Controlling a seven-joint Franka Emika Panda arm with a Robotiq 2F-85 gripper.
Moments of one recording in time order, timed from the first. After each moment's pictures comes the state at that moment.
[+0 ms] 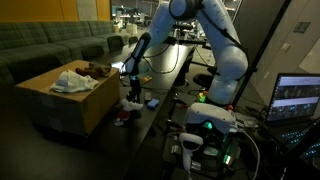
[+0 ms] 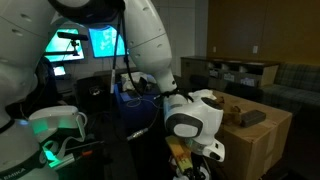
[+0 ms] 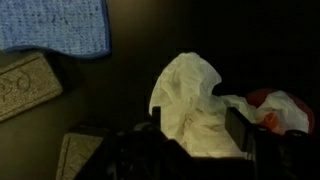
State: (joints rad) arm -0.24 0.74 0.02 -2.06 0.17 2.60 -0.33
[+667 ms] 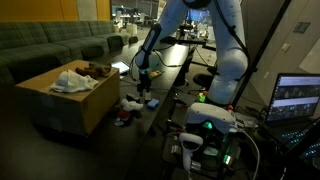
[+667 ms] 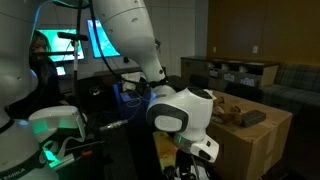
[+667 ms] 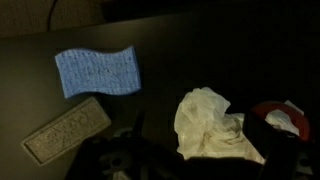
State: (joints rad) arm -0.26 0.52 -0.03 -2.30 0.17 2.66 -0.27
